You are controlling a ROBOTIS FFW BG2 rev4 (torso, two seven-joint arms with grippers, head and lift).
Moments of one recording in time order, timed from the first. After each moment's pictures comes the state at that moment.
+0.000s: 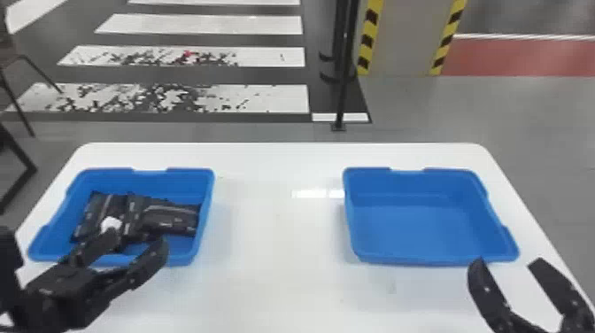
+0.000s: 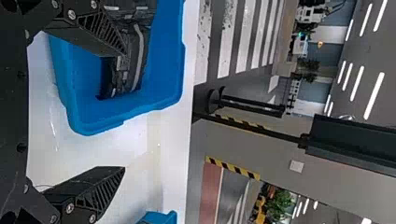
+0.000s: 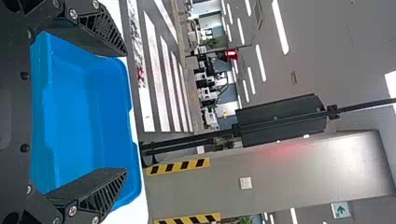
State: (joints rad) left arm 0.54 0.13 0.35 -2.30 0.32 0.63 -0.45; right arm 0.79 0.00 -0.21 -2.10 -0.34 -0.21 0.36
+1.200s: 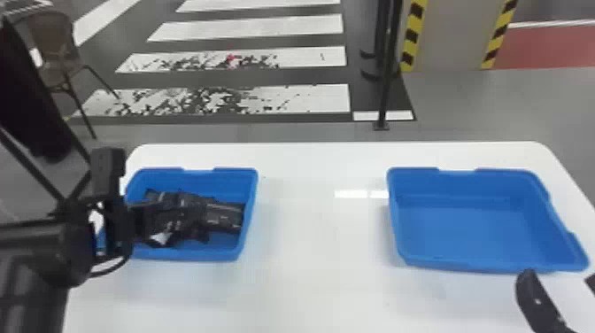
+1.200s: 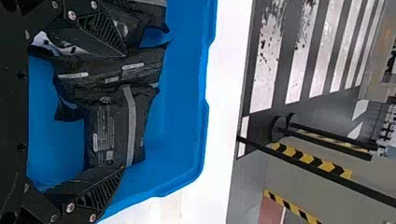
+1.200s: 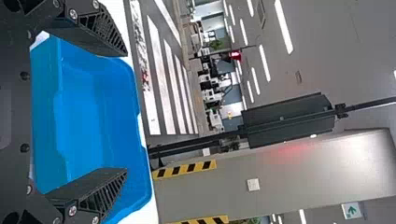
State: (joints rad) left arm -0.05 0.25 0.30 -1.86 0.08 1.11 -0.57; right arm 0.78 0.00 -0.19 -2.07 -0.34 -0.20 0.36
